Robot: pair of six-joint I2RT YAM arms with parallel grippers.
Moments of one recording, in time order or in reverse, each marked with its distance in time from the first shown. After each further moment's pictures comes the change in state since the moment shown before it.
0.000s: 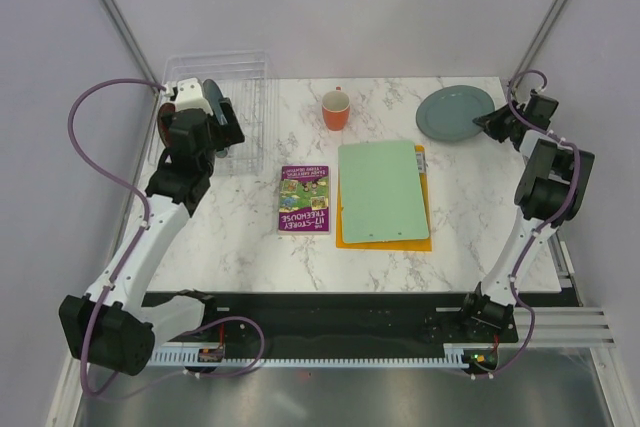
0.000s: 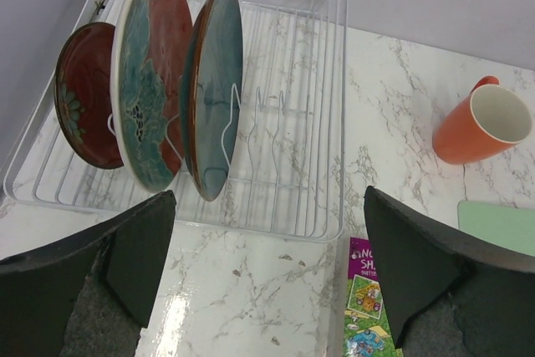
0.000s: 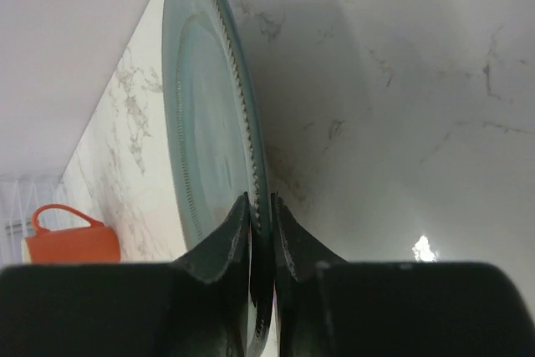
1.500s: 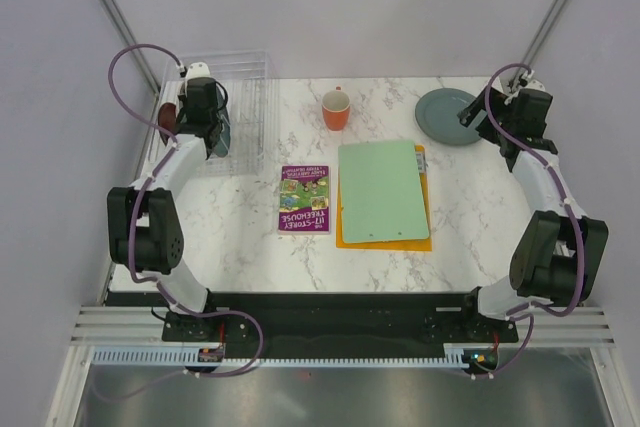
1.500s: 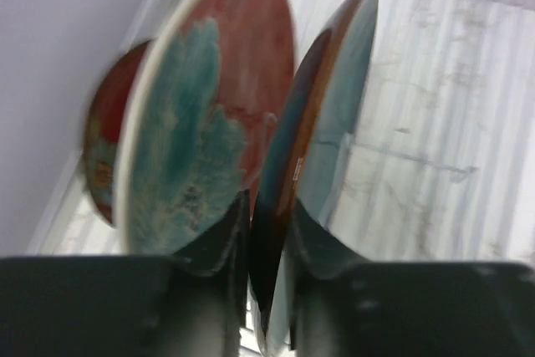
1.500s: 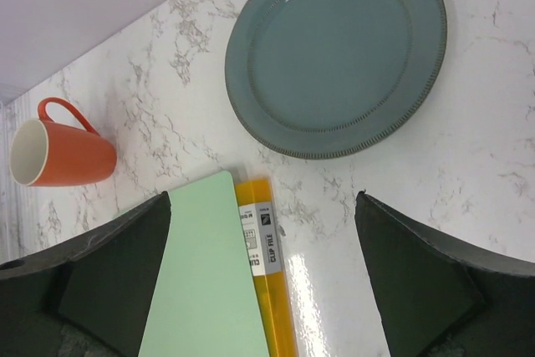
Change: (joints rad) left arm 0.157 0.551 0.229 0.134 -0.089 0.114; right arm 0.169 -0.670 -0.340 -0.200 0.272 -0.248
